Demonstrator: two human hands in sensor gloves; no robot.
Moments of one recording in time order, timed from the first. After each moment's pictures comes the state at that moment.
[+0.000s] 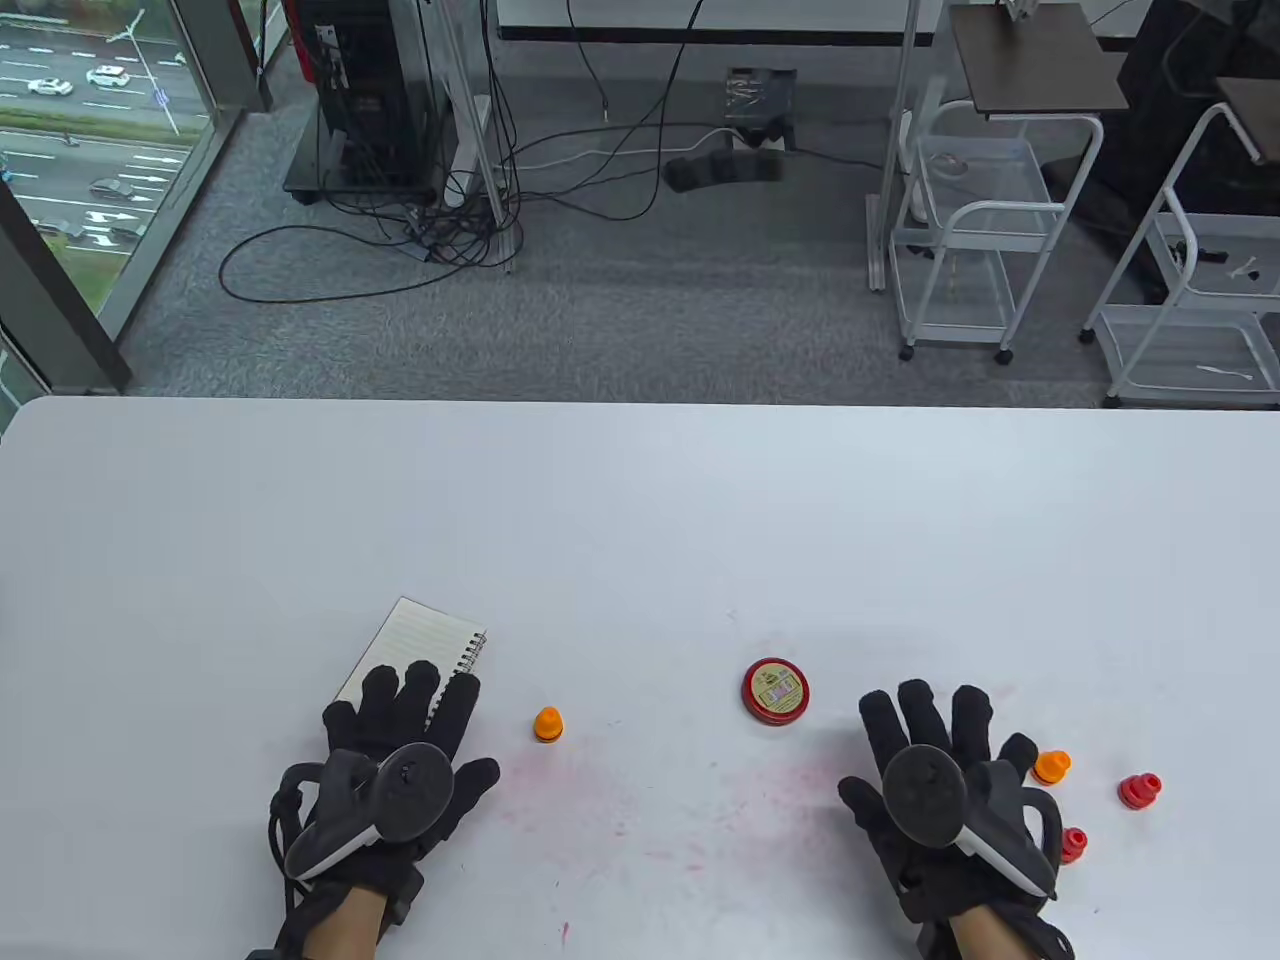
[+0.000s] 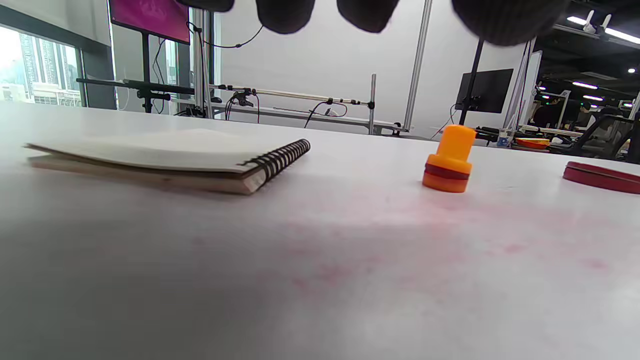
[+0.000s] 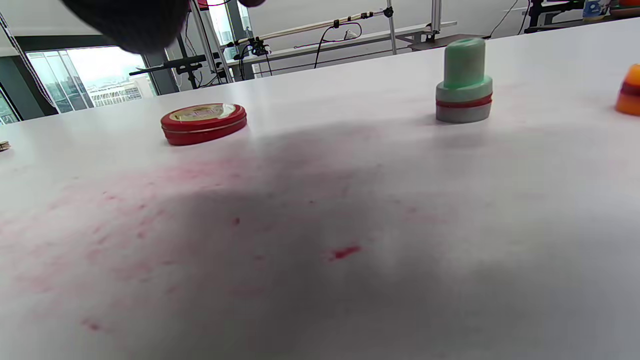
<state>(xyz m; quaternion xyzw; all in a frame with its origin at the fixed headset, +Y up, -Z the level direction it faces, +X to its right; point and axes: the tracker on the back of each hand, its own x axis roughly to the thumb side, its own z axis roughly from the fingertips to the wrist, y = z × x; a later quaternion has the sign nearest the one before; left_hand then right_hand) -0.235 -0.716 -0.240 -0.02 -0.13 0.05 0.99 0.211 -0.715 -0.219 0.03 0.08 0.99 0.09</state>
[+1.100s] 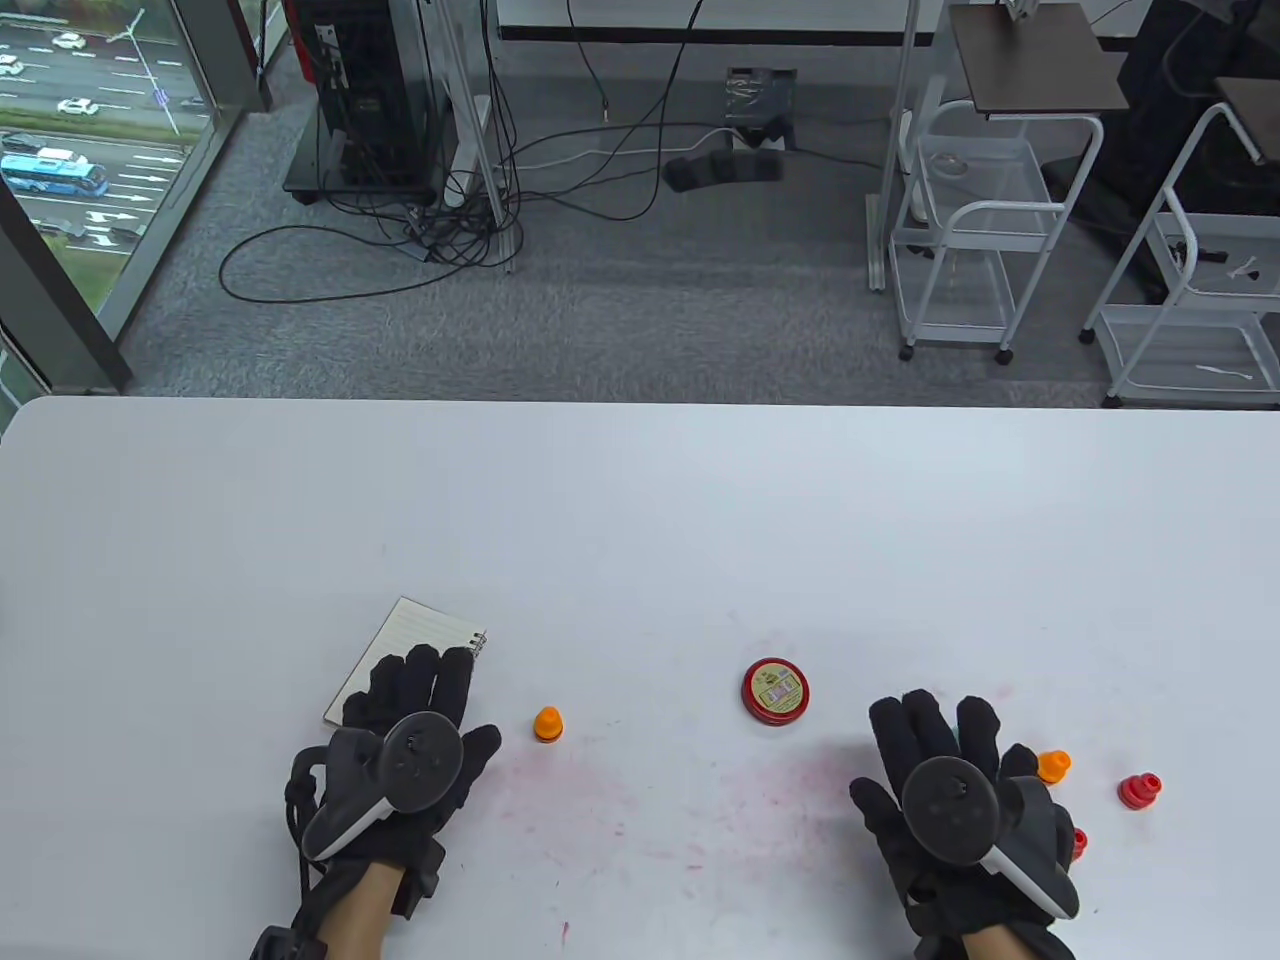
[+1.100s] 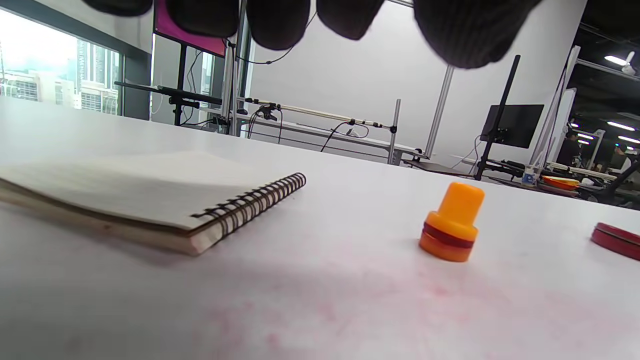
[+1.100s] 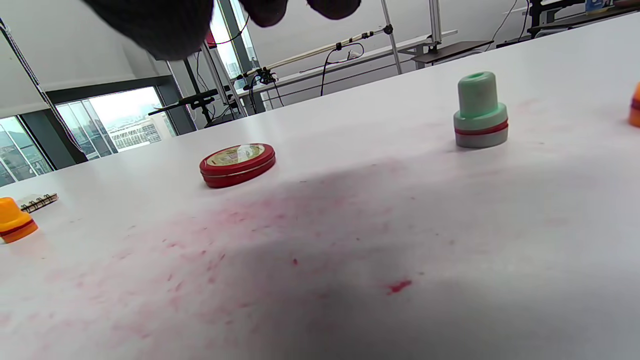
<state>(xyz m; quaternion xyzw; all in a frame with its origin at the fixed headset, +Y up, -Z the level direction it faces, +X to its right) -0.229 -0.702 -0.263 0.00 -0.08 0.10 0.99 0.213 -0.698 -0.205 0.04 0.05 0.99 0.15</state>
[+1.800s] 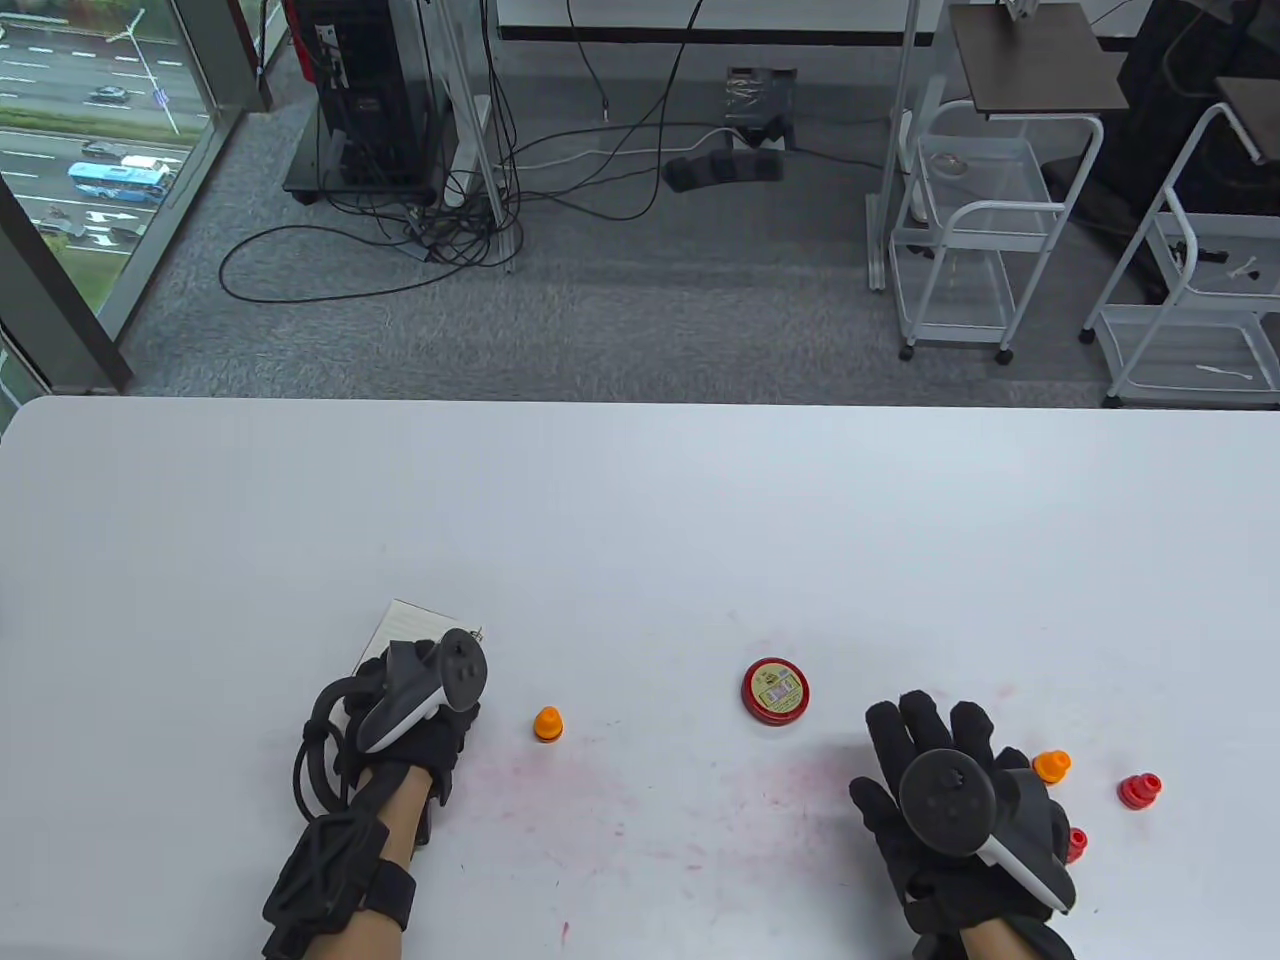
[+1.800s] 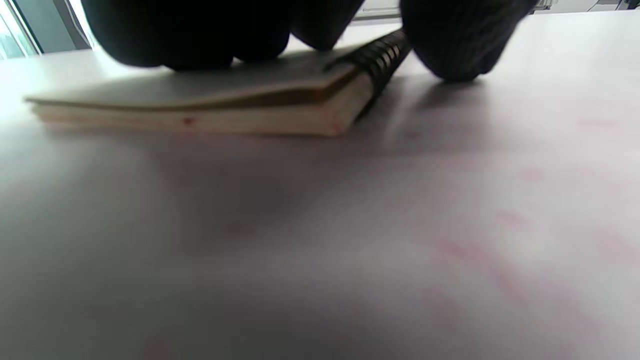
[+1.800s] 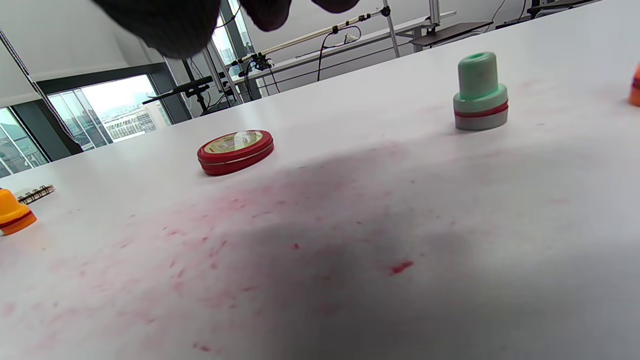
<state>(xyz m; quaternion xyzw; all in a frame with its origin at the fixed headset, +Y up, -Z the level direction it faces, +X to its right) -0.226 -0.747 -0.329 -0.14 0.02 -0.06 0.99 0.214 -0.702 -0.208 0.03 0.07 0.99 0.15</state>
